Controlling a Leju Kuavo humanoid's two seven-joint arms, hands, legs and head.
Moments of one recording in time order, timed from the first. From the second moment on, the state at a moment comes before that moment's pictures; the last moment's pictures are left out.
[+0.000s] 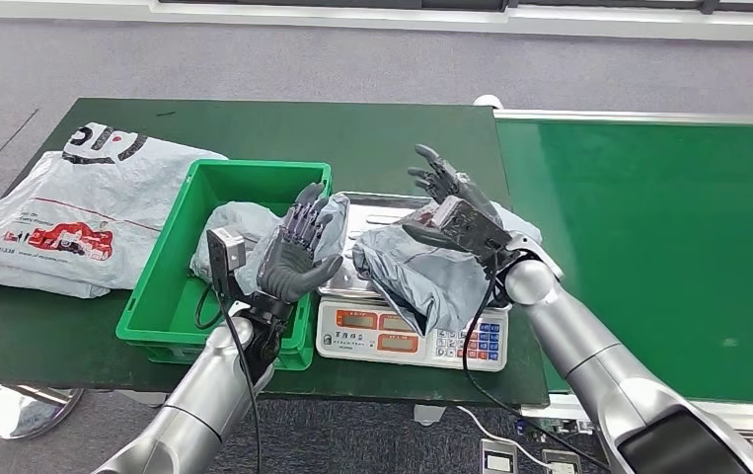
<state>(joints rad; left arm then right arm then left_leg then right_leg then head) -0.54 -0.22 -0.24 -0.67 0.26 -0.29 -0.70 -0.71 -0.06 0.62 -0.99 0.09 -0.11 -0.41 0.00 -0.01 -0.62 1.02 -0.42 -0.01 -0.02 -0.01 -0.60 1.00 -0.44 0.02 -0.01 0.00</state>
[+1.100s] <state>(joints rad) -0.52 -0.20 -0.37 -1.01 -0.12 0.03 -0.67 -0.23 -0.19 0.12 -1.51 0.25 -0.43 -0.52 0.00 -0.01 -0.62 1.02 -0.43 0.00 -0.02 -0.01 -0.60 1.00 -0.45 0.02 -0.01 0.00</state>
